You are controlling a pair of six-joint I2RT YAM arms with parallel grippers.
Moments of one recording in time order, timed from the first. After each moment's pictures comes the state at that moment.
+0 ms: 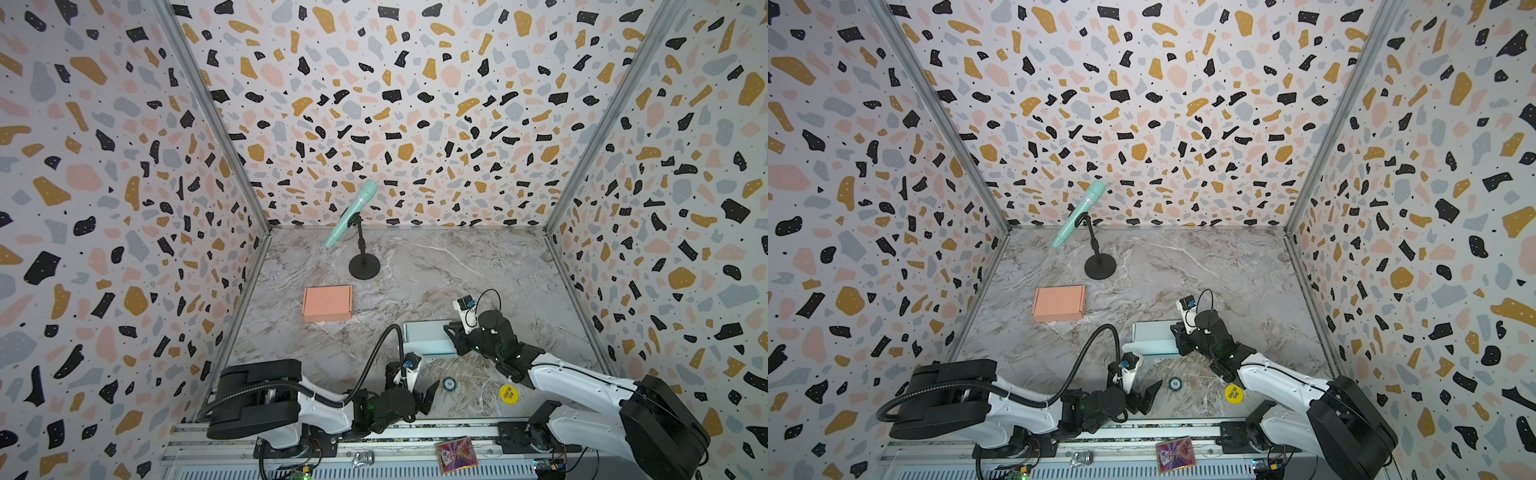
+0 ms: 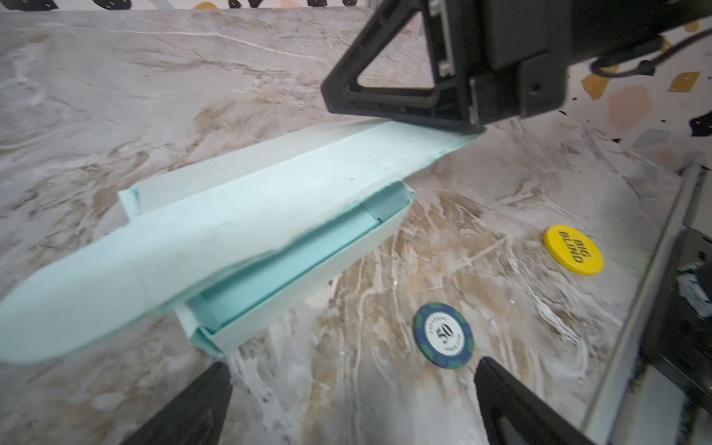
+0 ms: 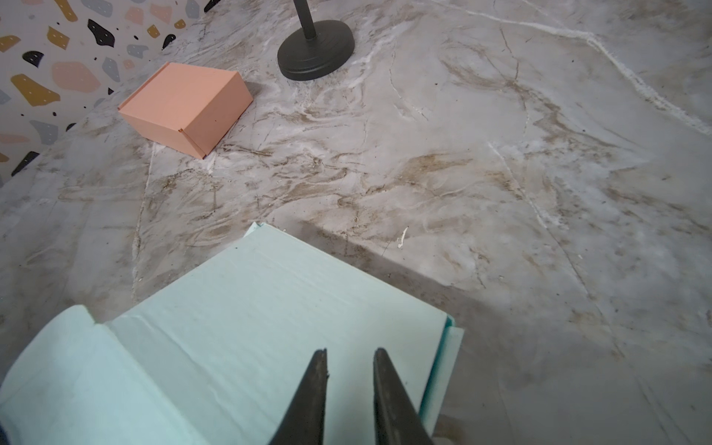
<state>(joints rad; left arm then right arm) -1.45 1.45 0.34 0.58 -0.58 -0.51 0.68 1.14 0.39 0.20 -0.07 0.22</state>
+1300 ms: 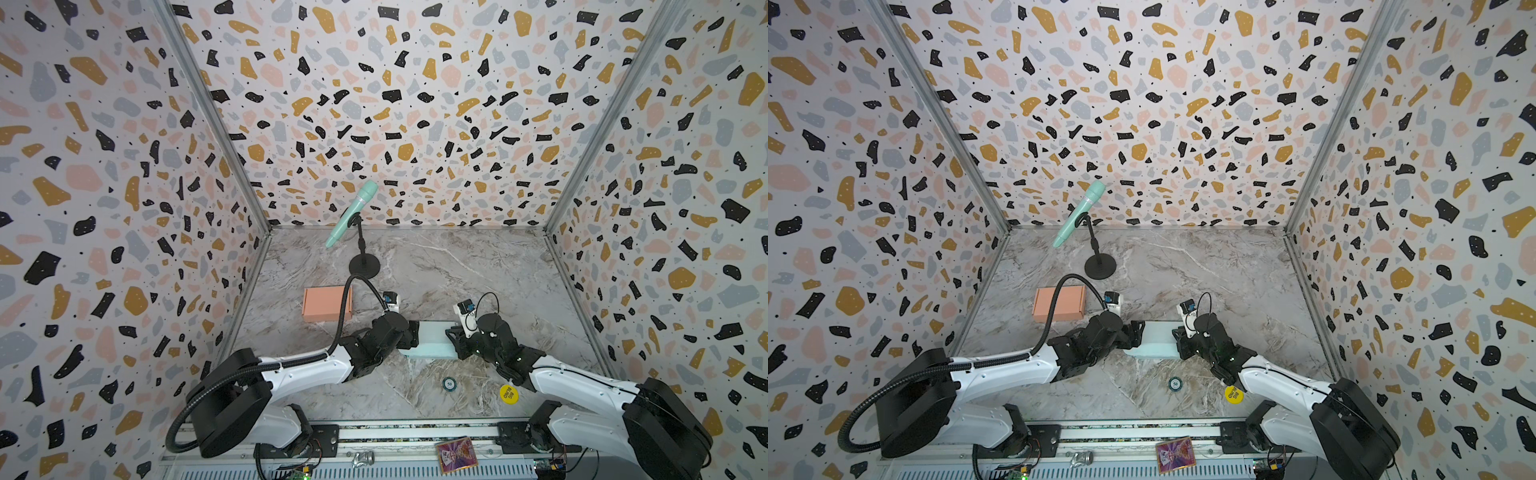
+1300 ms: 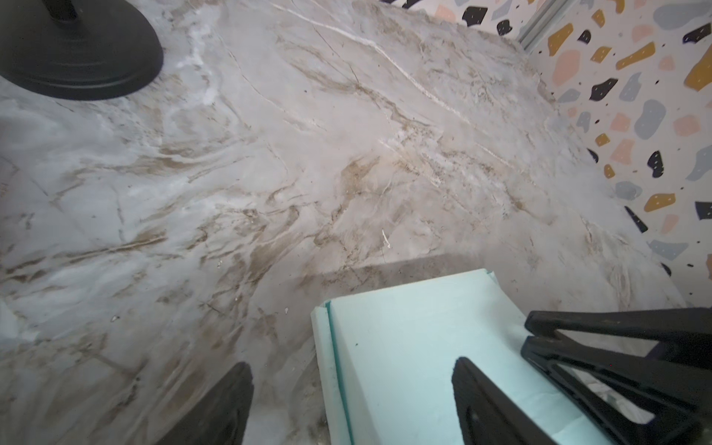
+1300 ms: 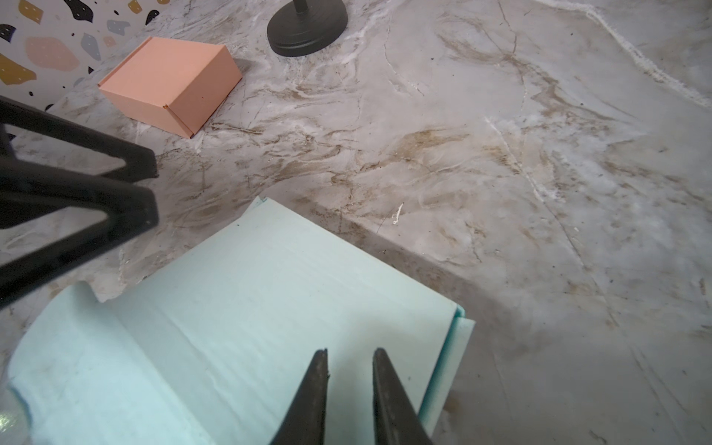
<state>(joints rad) -0.93 1.39 0.64 0.09 -0.29 -0.66 0.70 1.12 0.38 0.15 -0.05 0.23</state>
